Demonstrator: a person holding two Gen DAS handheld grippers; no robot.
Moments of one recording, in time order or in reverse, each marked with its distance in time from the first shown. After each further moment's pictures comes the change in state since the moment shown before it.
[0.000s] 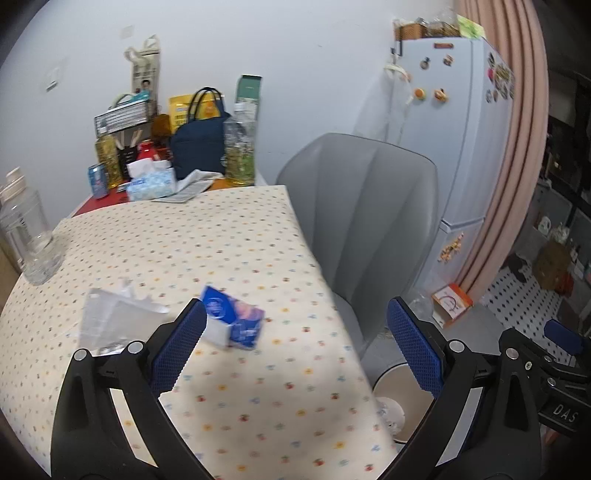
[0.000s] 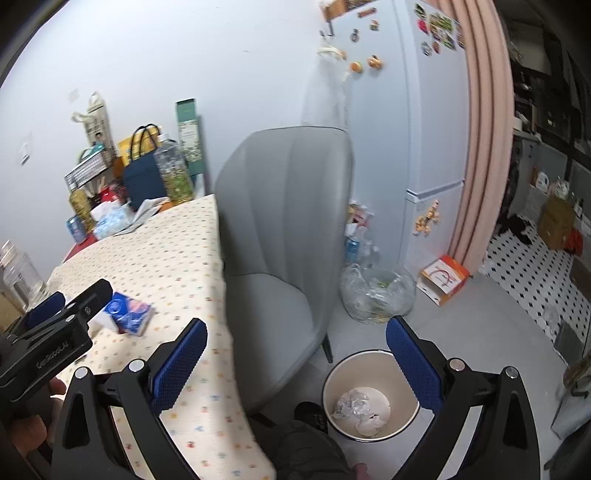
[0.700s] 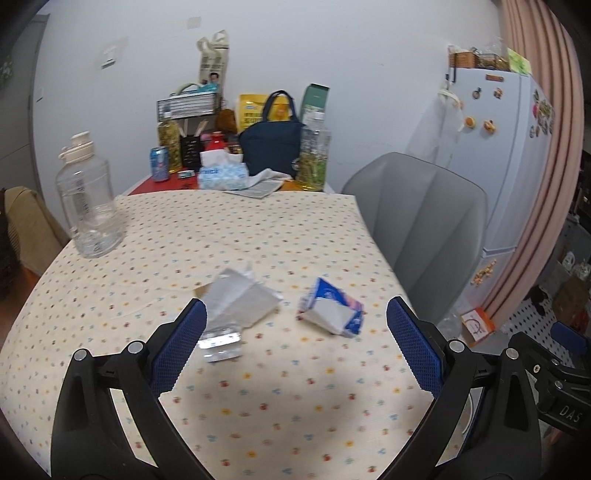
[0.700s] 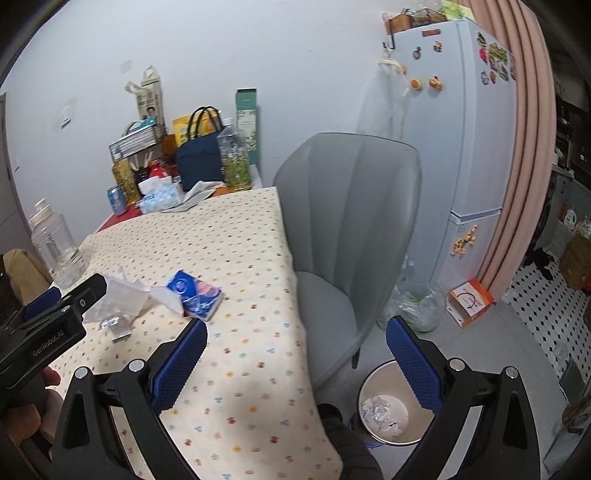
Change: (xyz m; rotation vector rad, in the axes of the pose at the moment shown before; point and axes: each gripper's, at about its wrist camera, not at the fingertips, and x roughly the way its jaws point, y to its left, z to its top) left arm -0.040 0.100 -0.017 -0.123 -0.032 0.123; right arm -0.017 0.087 -0.013 -0.140 -0.002 0.098
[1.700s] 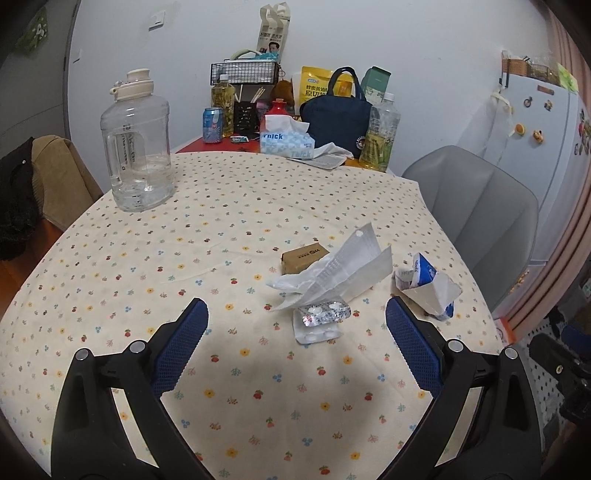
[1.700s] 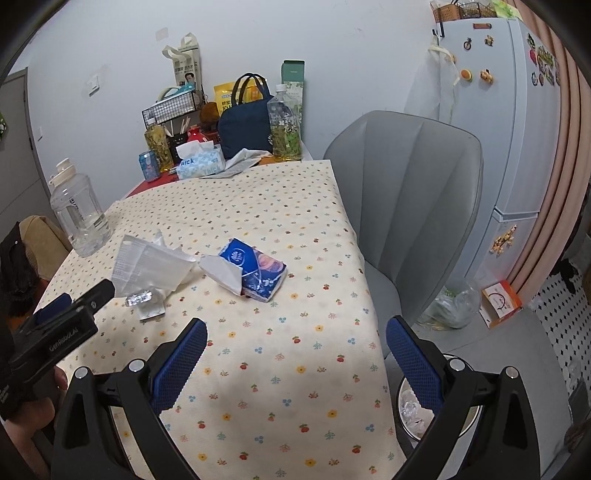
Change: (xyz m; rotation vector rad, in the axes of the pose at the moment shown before) left arm 0.035 0.085 -0.028 -0.107 0.068 0.103; right arm 0.044 0.064 -0.015 -0.075 0.085 0.099
